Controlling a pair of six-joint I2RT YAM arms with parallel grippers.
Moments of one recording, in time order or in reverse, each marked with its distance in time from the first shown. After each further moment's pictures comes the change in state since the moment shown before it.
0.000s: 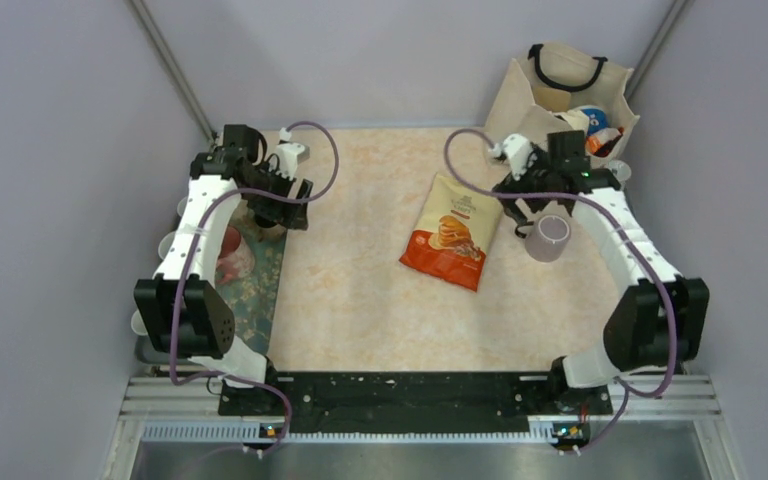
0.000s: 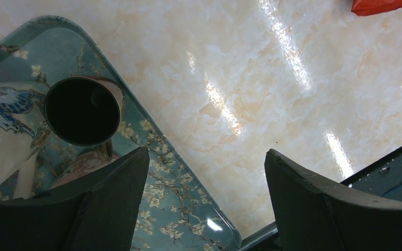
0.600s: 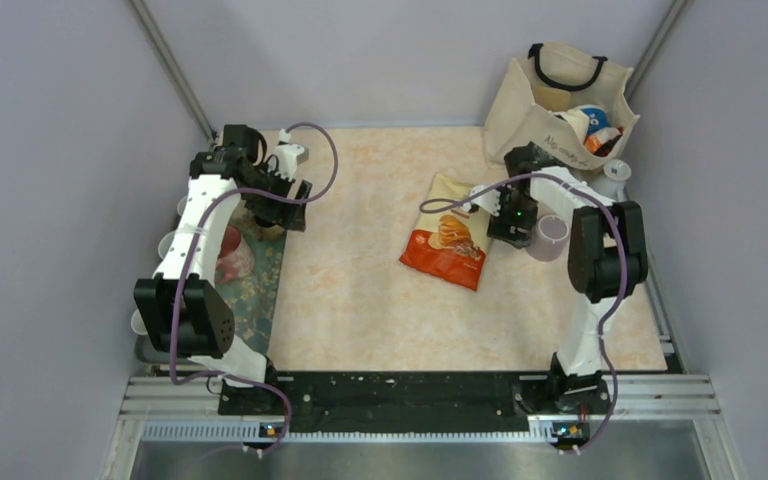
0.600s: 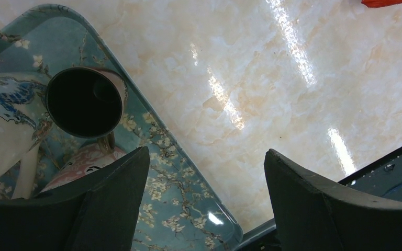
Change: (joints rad) left arm 0.000 -0.003 0.000 -0.016 -0.025 0.002; right arm 0.089 0.501 0.161 -0.280 0.229 -0.612
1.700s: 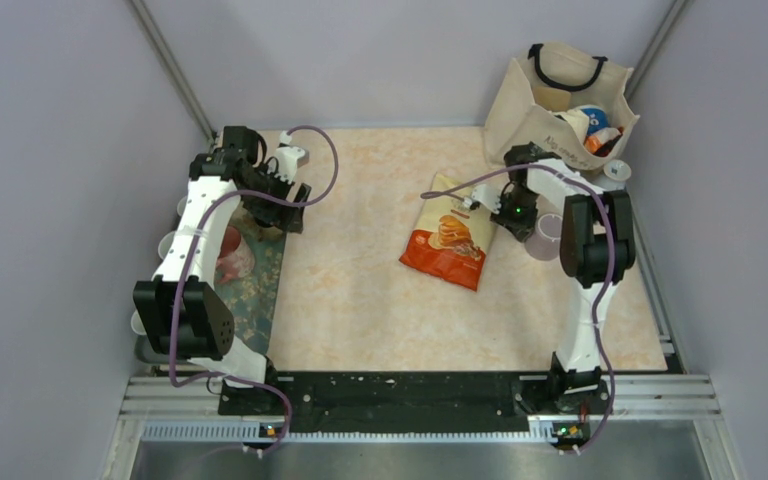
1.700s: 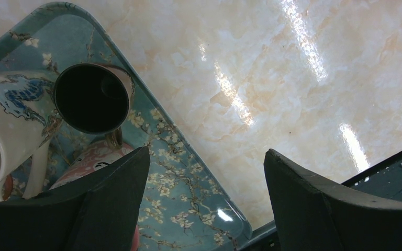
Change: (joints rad) left arm 0.000 -0.011 -0.011 -0.002 -0.027 0.040; right arm -0.031 0.160 0.145 -0.122 -0.018 0.059
